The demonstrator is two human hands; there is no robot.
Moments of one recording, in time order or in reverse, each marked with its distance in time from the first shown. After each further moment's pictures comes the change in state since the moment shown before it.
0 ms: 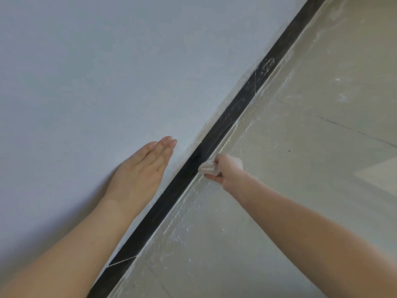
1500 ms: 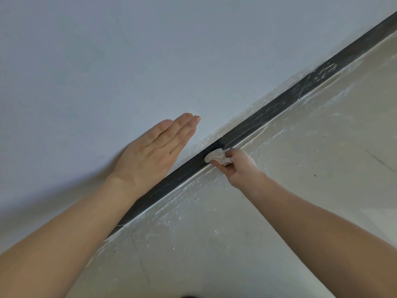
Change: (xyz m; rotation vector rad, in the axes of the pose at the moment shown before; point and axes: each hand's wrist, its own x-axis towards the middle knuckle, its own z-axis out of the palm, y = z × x) left_hand 0.024 0.018 0.029 0.065 0.280 -0.514; right_hand 0.047 -0.007 0.006 -0.008 -0.138 0.114
